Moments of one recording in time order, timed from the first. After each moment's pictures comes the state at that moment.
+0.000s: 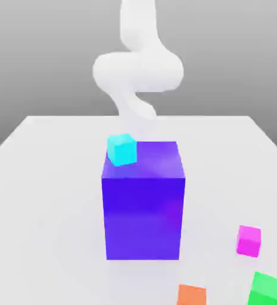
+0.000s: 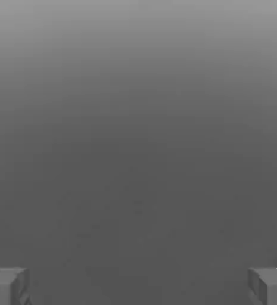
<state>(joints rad) 0.07 -0.71 -0.01 -2.33 0.03 2.35 0.72</state>
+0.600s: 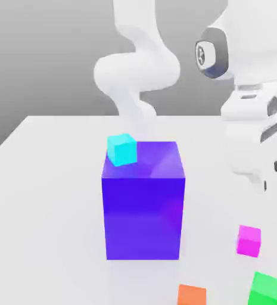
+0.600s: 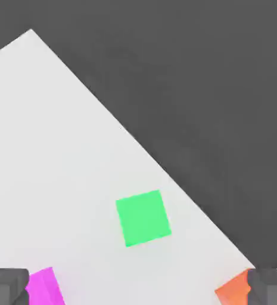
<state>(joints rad) 0.47 -0.05 0.07 -2.55 0.14 2.67 0.21</state>
